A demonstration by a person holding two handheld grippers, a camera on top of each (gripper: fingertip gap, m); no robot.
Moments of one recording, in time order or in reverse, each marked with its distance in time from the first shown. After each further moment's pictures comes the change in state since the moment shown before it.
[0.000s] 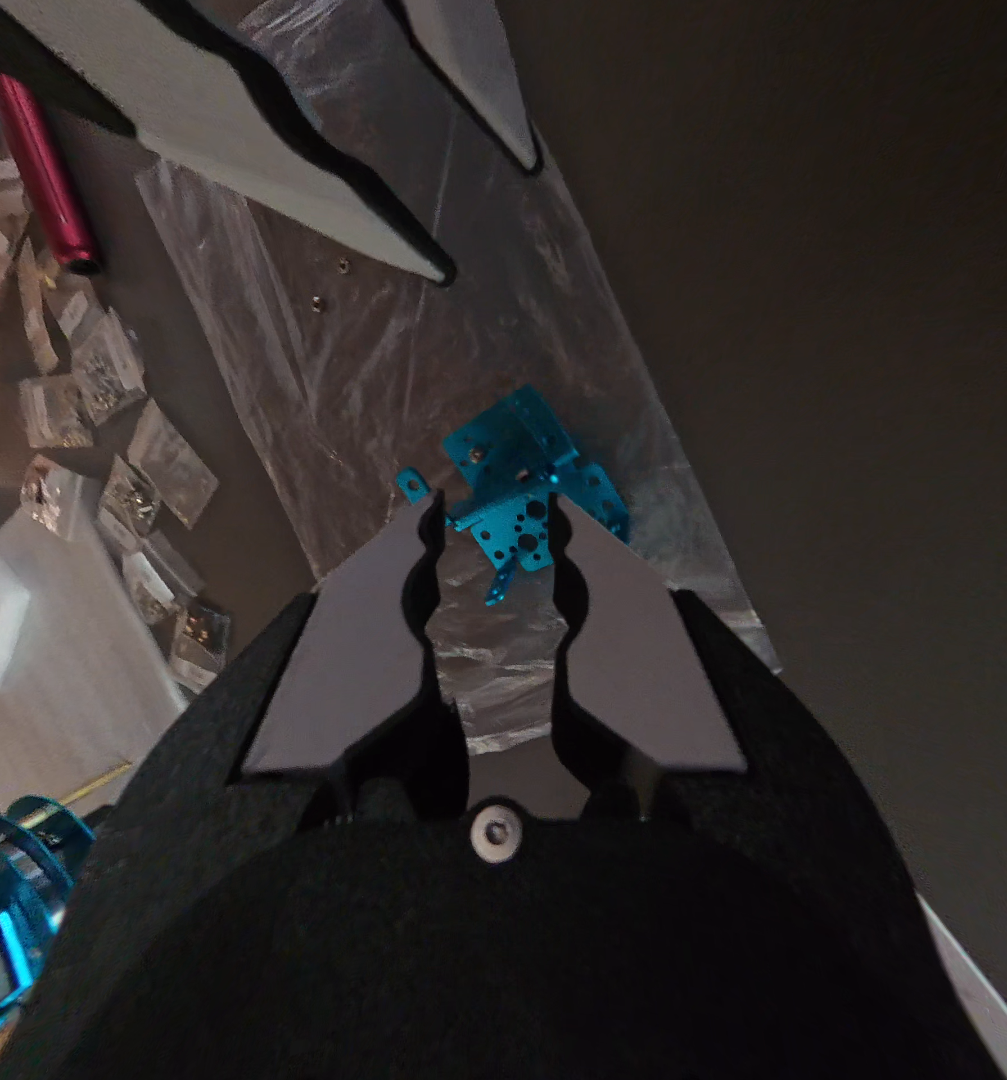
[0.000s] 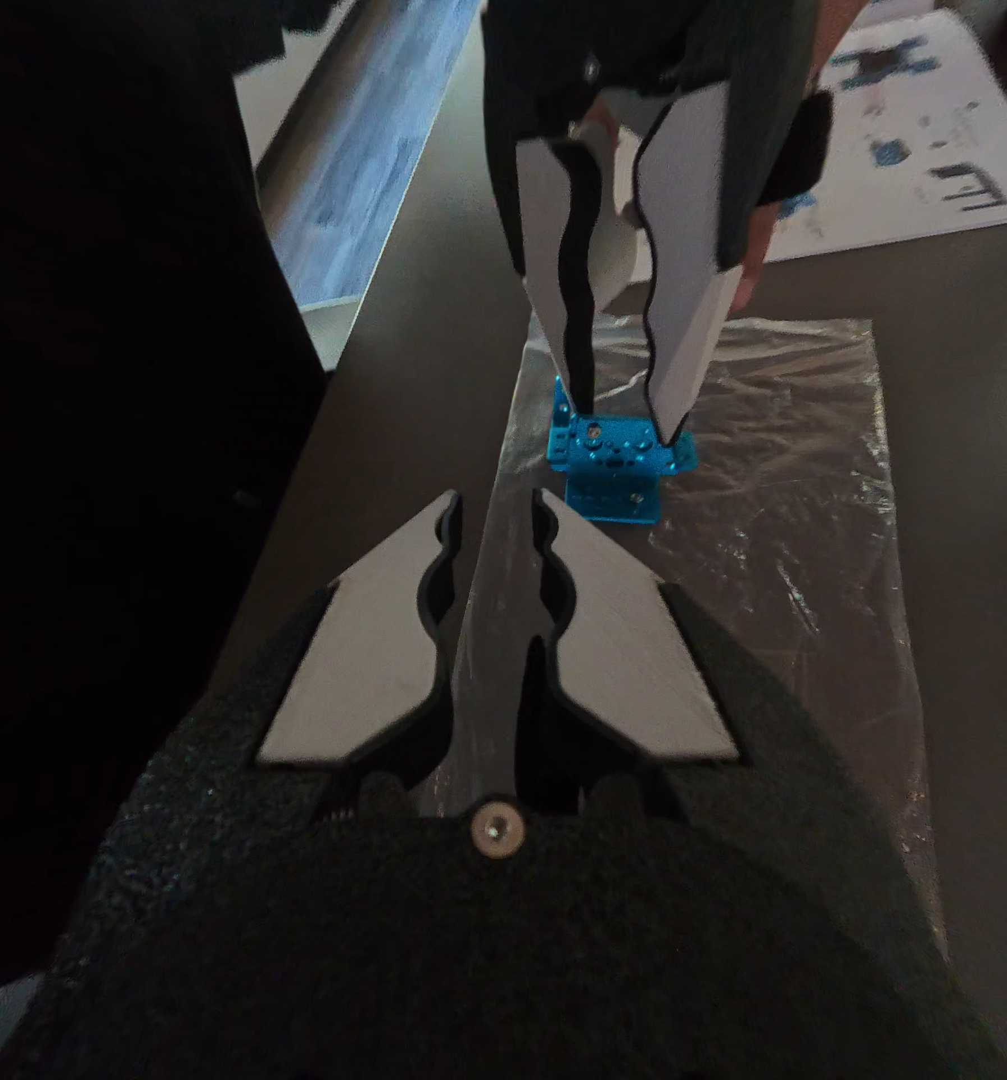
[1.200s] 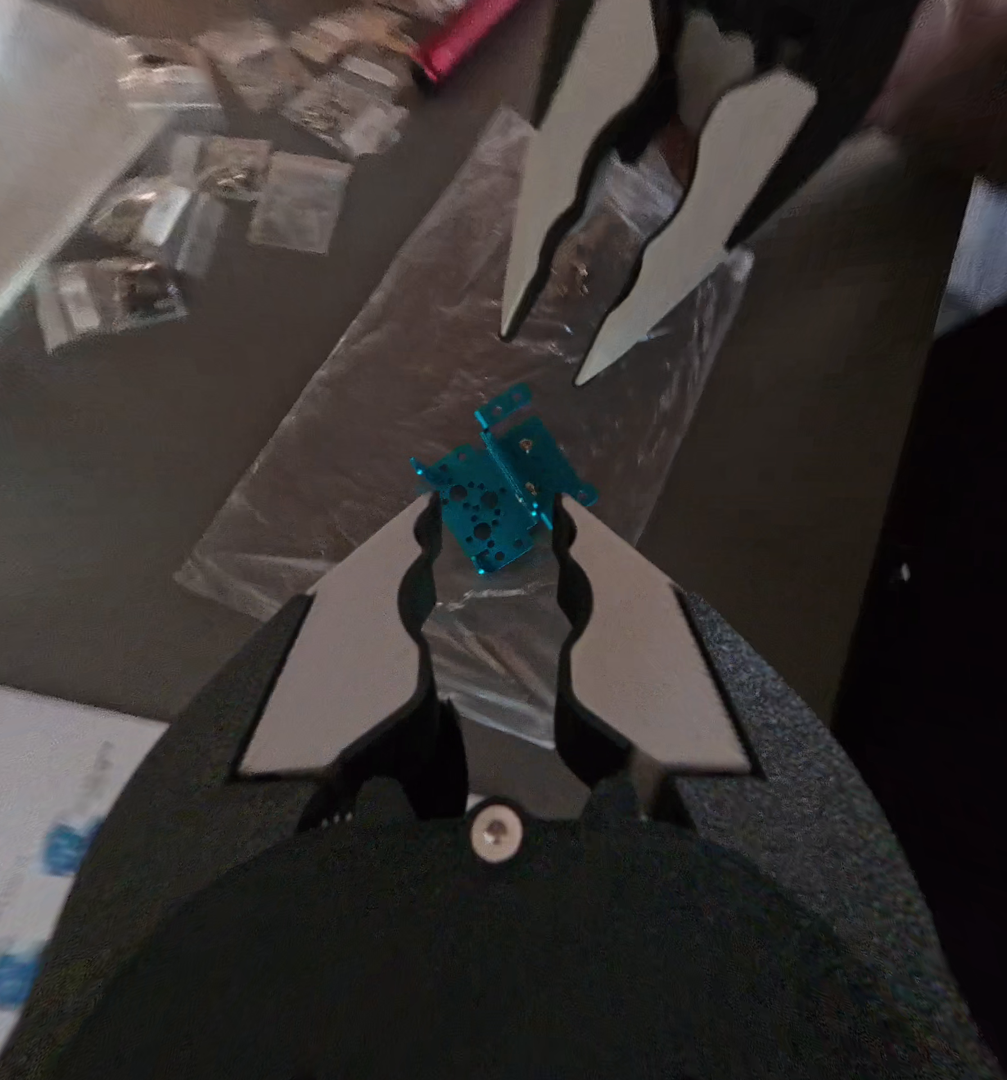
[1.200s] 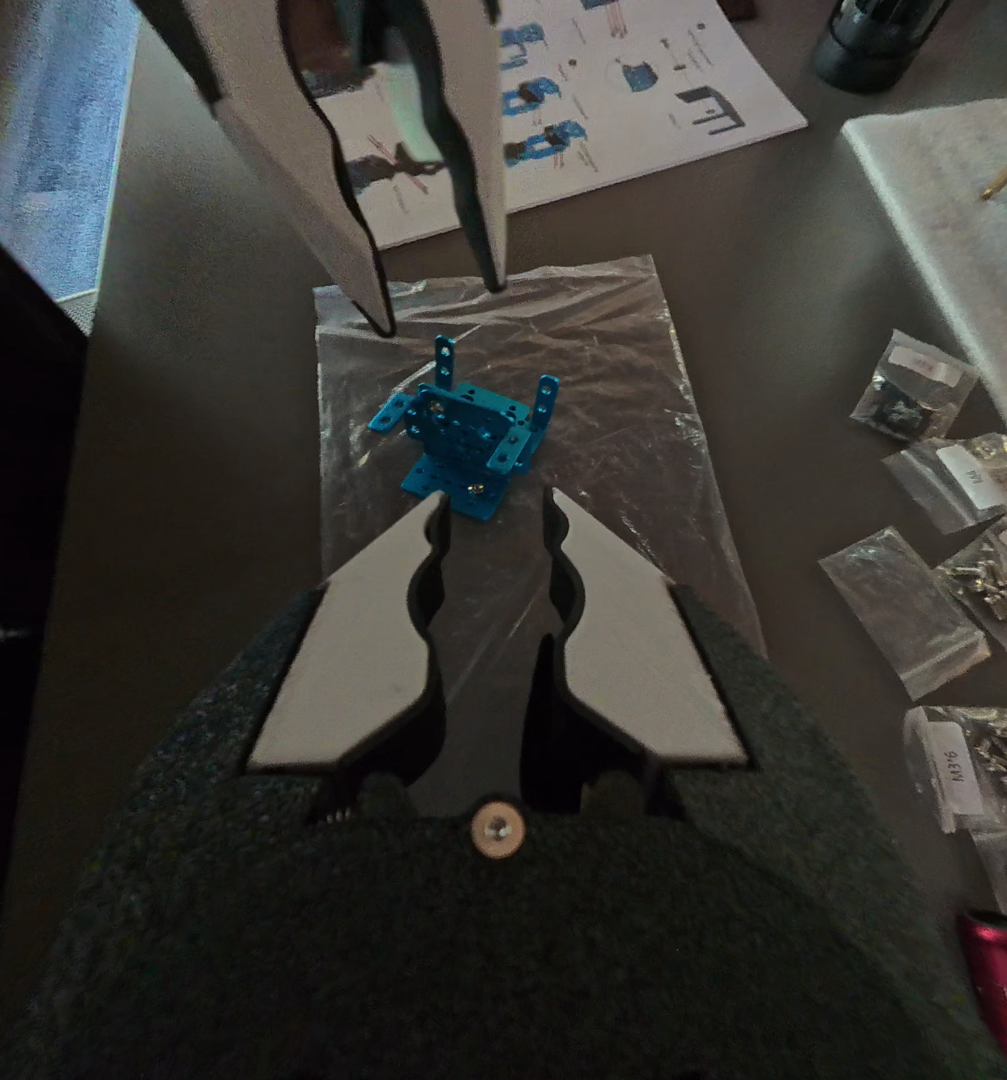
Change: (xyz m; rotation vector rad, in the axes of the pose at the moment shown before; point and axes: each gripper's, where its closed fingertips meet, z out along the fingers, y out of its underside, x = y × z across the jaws) left arm -0.010 0.007 -0.036 0.261 -0.170 -0.989; right arm 0.060 0.010 0.004 -0.089 0.339 0.075
